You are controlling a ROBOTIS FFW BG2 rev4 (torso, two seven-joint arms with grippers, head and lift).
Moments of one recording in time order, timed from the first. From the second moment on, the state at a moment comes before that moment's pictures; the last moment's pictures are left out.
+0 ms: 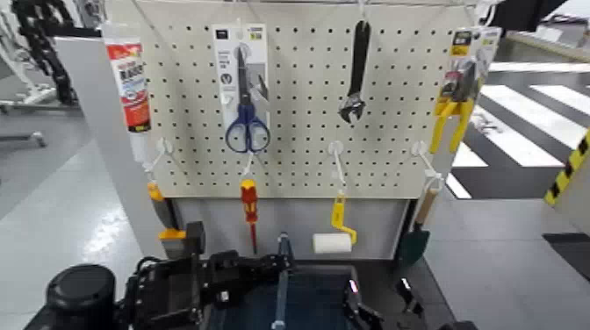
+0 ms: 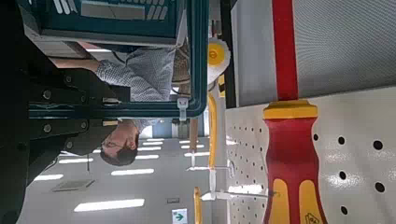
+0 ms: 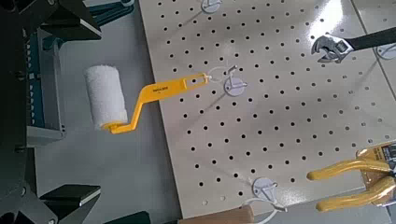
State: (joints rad) left arm -0.39 0.34 -0.21 -1.18 1.64 1.22 -0.32; right arm 0.29 -0.10 0.26 -1.64 -0.26 -0.36 -0.01
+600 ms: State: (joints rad) left arm -0.40 0.33 -0.23 -1.15 1.62 1.19 -0.35; right arm 0.29 -0.10 0.26 -1.64 -0.26 -0.36 -0.01
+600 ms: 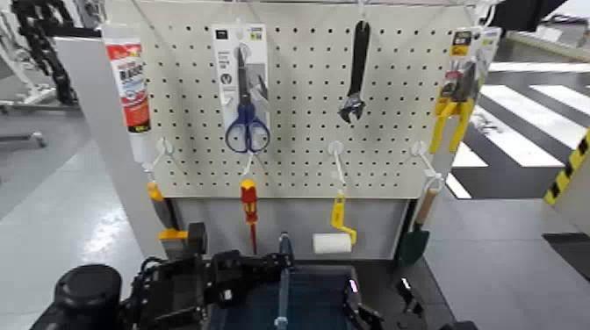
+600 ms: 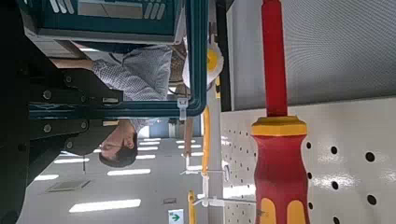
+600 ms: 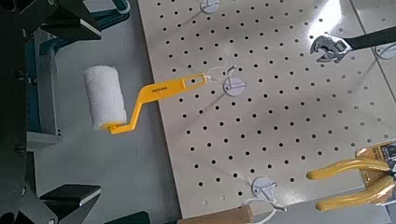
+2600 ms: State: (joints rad) left arm 0.03 0.24 -0.08 -1.75 1.06 0.67 -0.16; right arm 0.30 -0.10 0.25 -1.65 -0.27 -0.35 -0.01
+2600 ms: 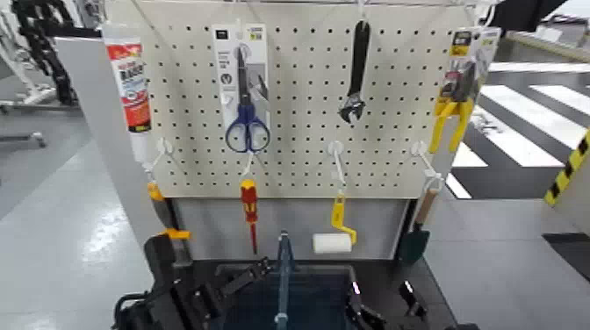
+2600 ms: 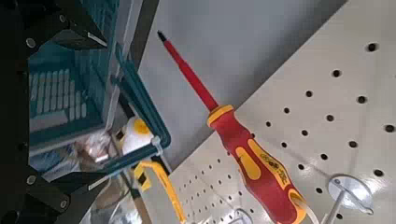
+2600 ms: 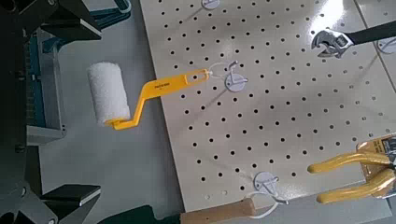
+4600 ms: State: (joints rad) left arm 0.38 0.15 -0.09 -1.80 0.17 -0.16 -0.03; right arm 0.32 -0.10 0.22 -1.68 -0.21 -0.35 -0.02
